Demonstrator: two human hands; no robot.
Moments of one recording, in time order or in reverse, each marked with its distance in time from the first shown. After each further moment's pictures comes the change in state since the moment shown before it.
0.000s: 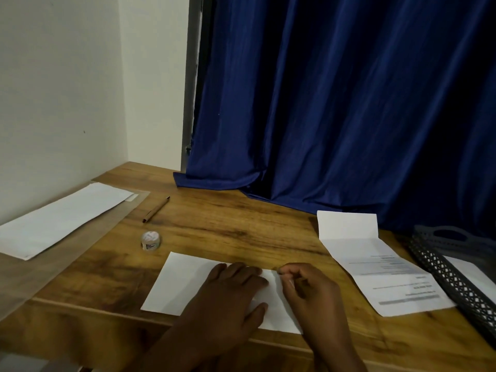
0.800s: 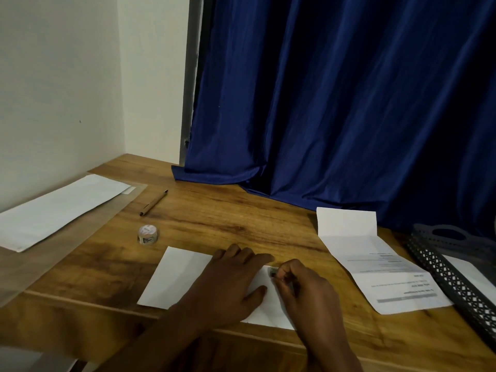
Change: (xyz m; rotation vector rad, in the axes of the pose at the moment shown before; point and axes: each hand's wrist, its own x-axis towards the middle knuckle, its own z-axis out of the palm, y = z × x) left_hand 0.026 -0.013 0.003 -0.003 0.083 0.025; right_hand -0.001 -0.005 0.002 -0.251 -0.087 -0.039
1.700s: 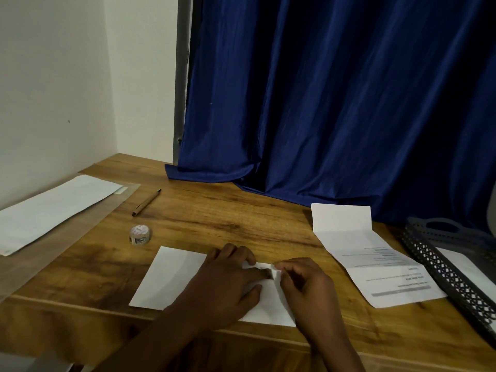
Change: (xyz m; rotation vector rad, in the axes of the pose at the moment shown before) left_hand -0.001 0.002 0.001 0.053 -0.036 0.038; right_hand 0.002 0.012 0.000 0.293 0.013 0.189
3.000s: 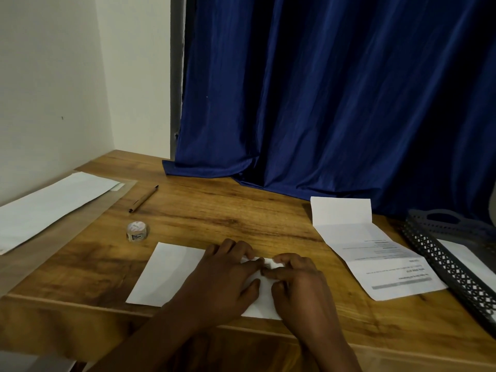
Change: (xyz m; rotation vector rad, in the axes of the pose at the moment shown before) left_hand -0.002 0.005 -0.004 0.052 -0.018 -0.011; right_hand -0.007 -0.008 0.004 -0.315 -0.125 -0.141
